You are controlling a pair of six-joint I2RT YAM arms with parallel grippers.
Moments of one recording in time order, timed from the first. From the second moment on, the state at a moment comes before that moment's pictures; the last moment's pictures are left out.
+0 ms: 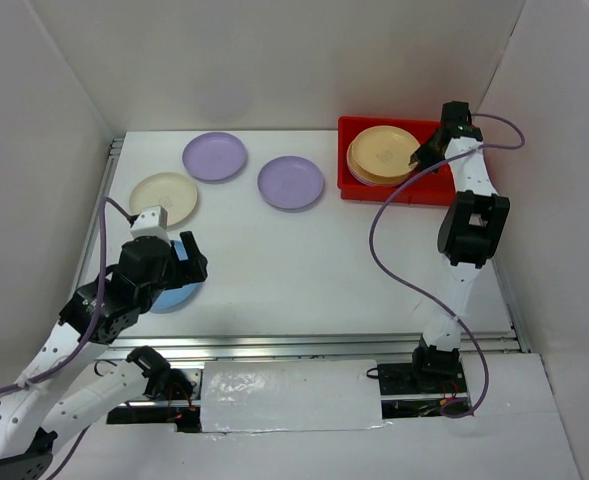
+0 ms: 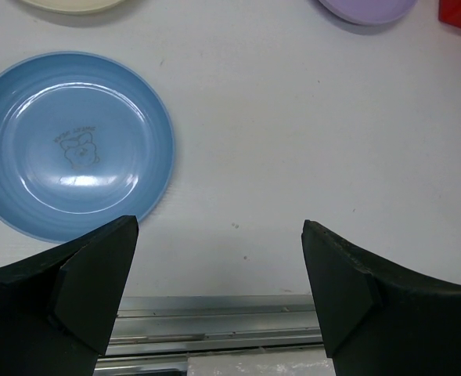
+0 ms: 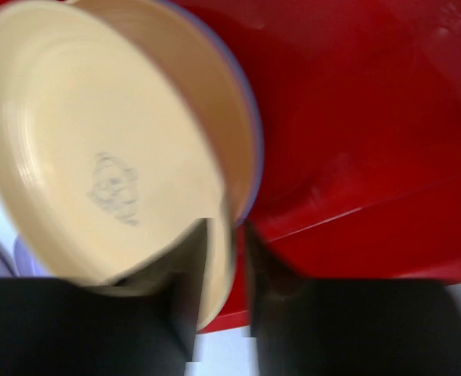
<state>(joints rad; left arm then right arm) -0.59 0.69 0.93 -0.87 -0.42 -0.60 -0.17 2.26 2.10 -0.77 -0.07 0.66</state>
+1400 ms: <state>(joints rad) -0.44 2.22 1.63 -0.19 -0.33 -0.96 0.34 0.84 0.64 -0.08 -0.61 0.80</state>
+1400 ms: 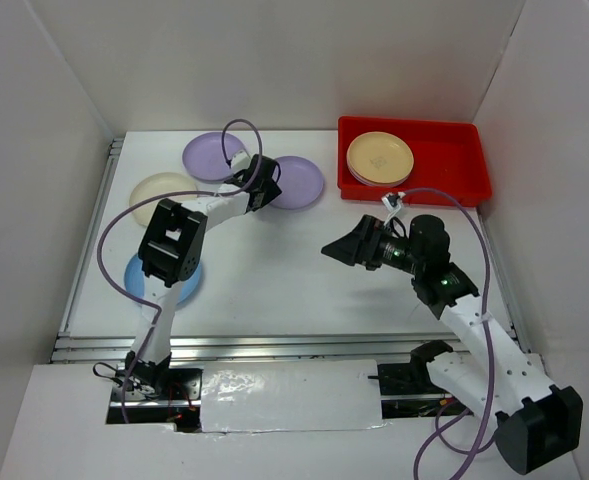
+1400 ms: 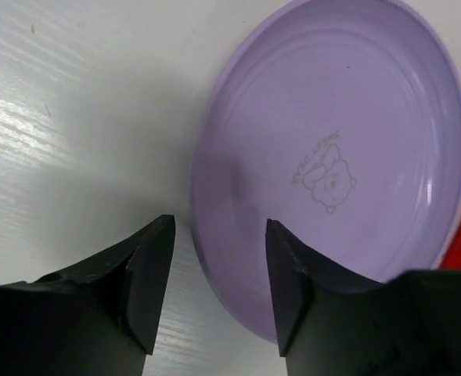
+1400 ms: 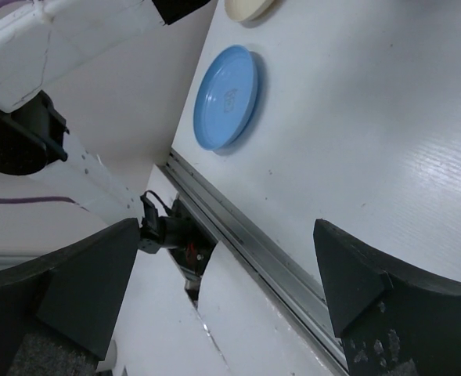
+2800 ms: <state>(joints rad) -0.45 1.00 0.93 -0.68 -0.19 -0.63 0.68 1.52 1.03 -0.21 -0.16 0.73</state>
